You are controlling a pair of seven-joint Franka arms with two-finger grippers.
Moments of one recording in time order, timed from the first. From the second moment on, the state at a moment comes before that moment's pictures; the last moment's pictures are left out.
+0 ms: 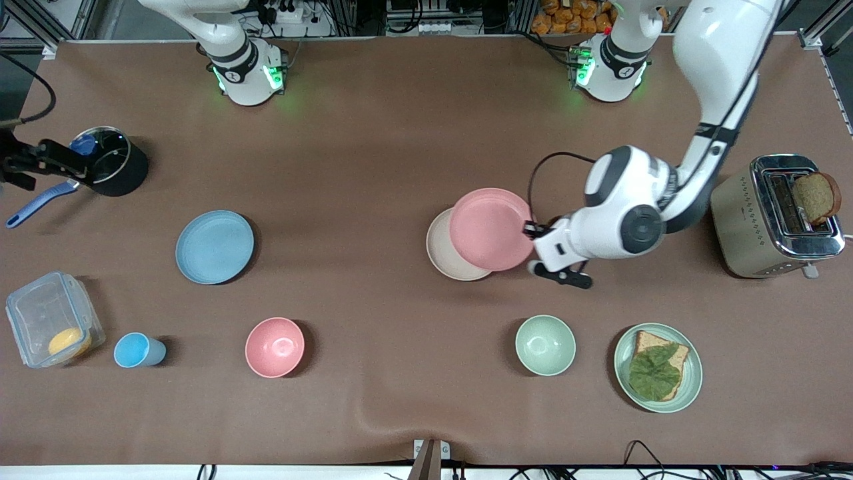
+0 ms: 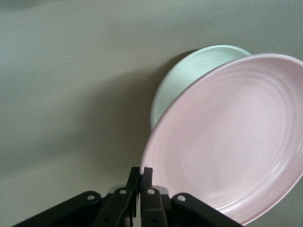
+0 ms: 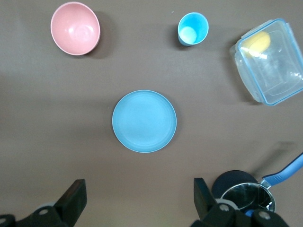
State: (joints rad) left arm -0.04 0.53 -0.46 -1.71 -0.11 2.02 -0.15; right arm -0.01 0.05 -0.08 -1.55 0.02 1.53 -0.15
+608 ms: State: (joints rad) left arm -0.08 0.71 -0.45 -1.65 -0.08 2.13 -0.16; right arm -0.05 0.26 -0.09 -1.61 0.02 1.63 -0.15
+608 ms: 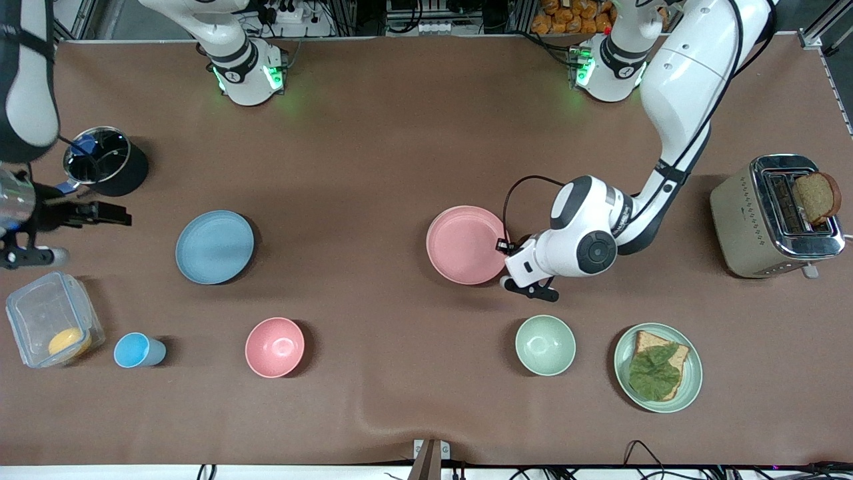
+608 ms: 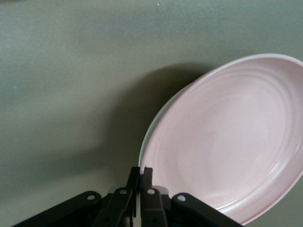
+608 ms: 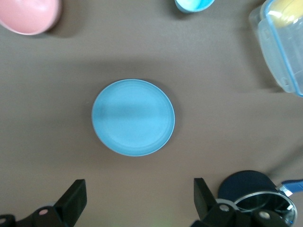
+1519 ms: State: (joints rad) left arm -0.09 0.74 -0.44 -1.65 -0.06 2.13 -0.16; right arm -0.15 0.61 -0.08 -1.70 0.16 1.81 -0.16
